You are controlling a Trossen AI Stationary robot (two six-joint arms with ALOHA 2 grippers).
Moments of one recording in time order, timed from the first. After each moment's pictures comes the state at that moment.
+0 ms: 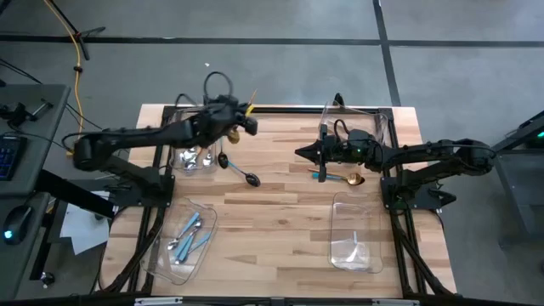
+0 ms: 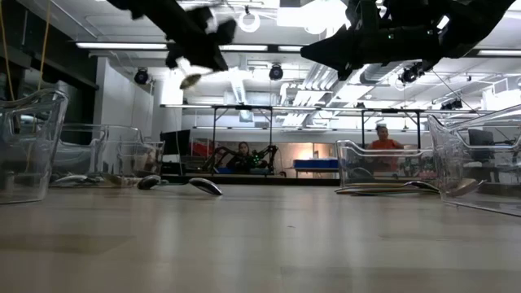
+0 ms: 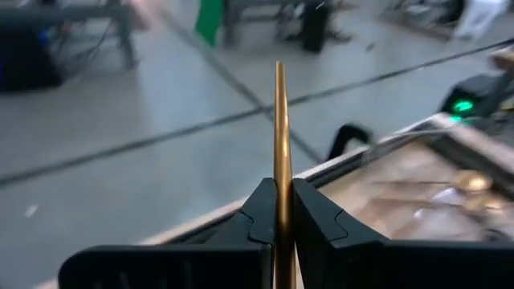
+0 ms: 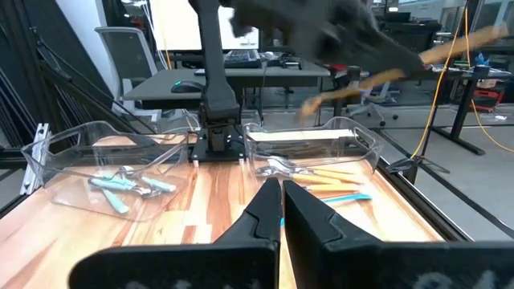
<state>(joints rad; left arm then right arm) 0.32 1.34 0.98 -0.02 -0.62 -0.33 -0.23 1.24 0.52 0.69 -0.17 -0.02</state>
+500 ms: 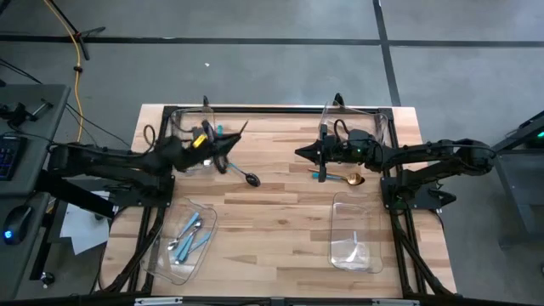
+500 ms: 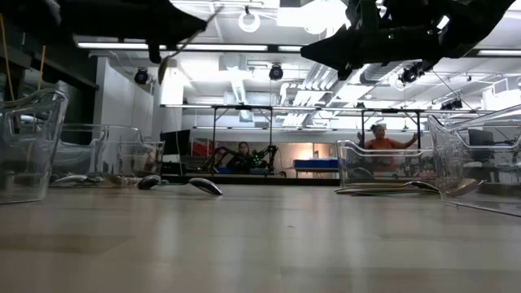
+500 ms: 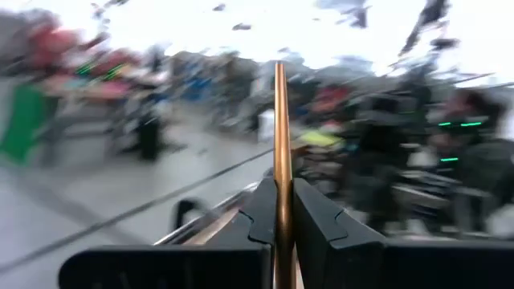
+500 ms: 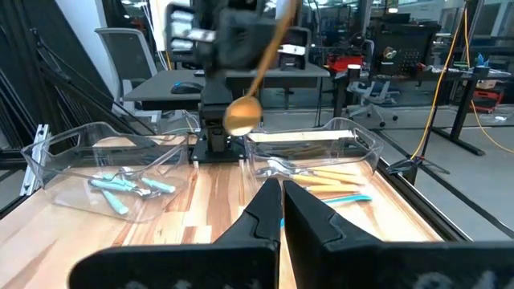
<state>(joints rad) 0.13 0.96 0.40 0.75 -0.29 -0.11 -0.23 1.24 0.52 0.69 -0.17 -0.02</state>
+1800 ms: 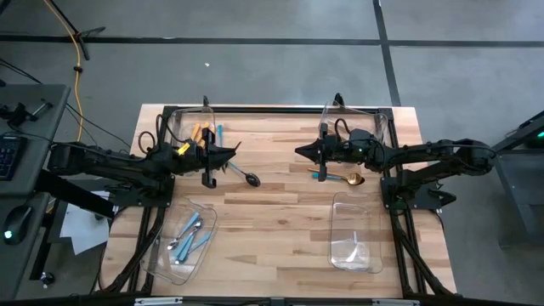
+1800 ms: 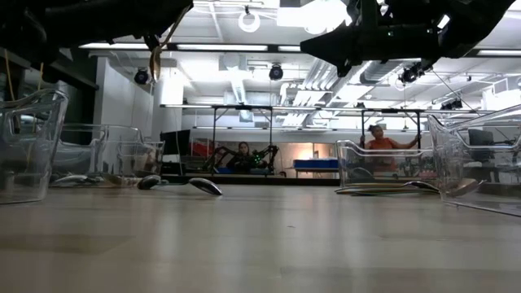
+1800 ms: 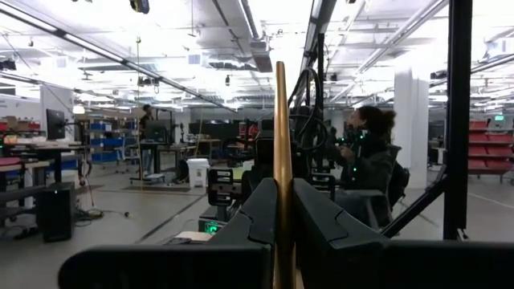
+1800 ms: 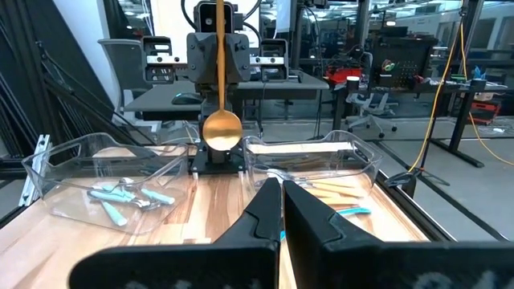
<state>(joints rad) 0.09 0.96 0.24 1.07 -0.04 0.00 -0.23 1.24 0.52 0.73 -0.17 -0.03</state>
